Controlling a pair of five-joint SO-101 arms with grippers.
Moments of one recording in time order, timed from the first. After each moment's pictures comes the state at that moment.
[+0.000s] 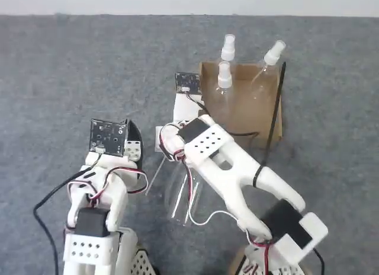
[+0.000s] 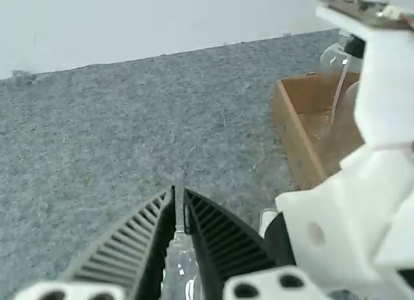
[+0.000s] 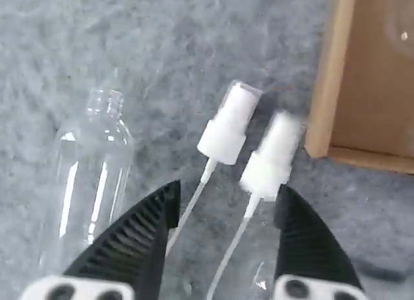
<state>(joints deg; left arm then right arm) 0.1 -85.9 80.0 45.9 0.1 -43.6 0.8 19.5 53.7 -40.0</state>
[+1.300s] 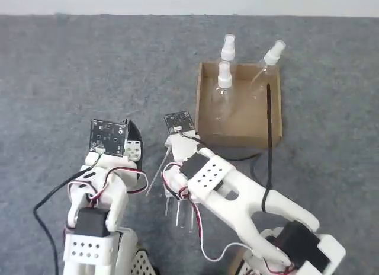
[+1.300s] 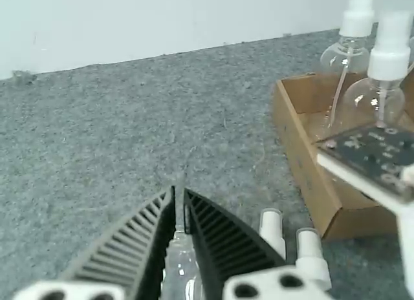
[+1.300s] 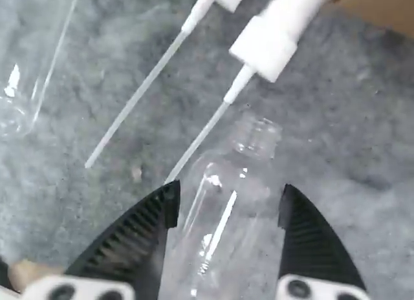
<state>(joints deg) 0.1 -85.9 80.0 45.9 0.1 -51.2 -10.6 40.3 56.8 -32.8</state>
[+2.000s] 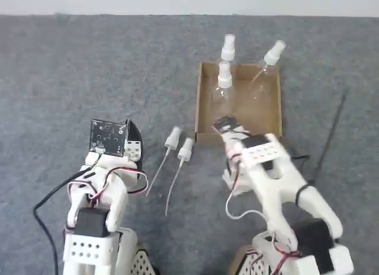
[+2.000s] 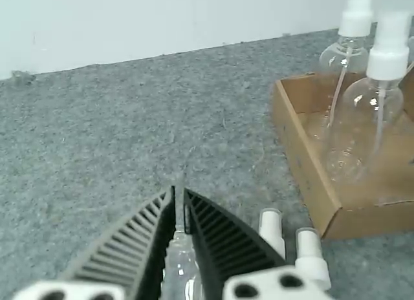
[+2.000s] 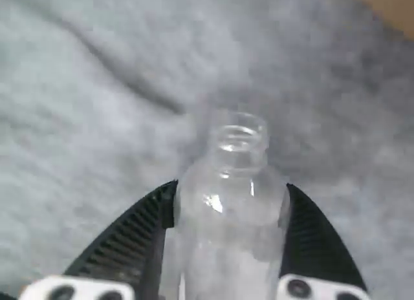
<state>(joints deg) 0.2 -85.9 80.0 45.9 0.1 -18.1 -12.5 49.1 66.8 12.4</state>
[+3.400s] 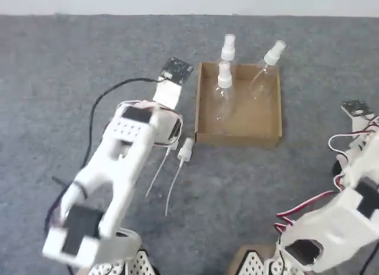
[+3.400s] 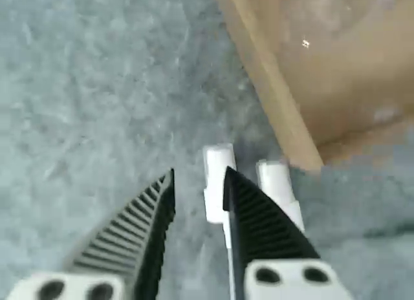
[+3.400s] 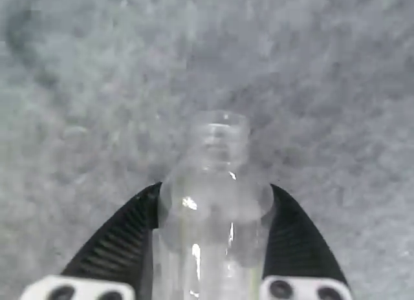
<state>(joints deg) 9.8 -5.8 32.7 52.2 -6.8 38.9 18.4 11.3 65.9 53.1</state>
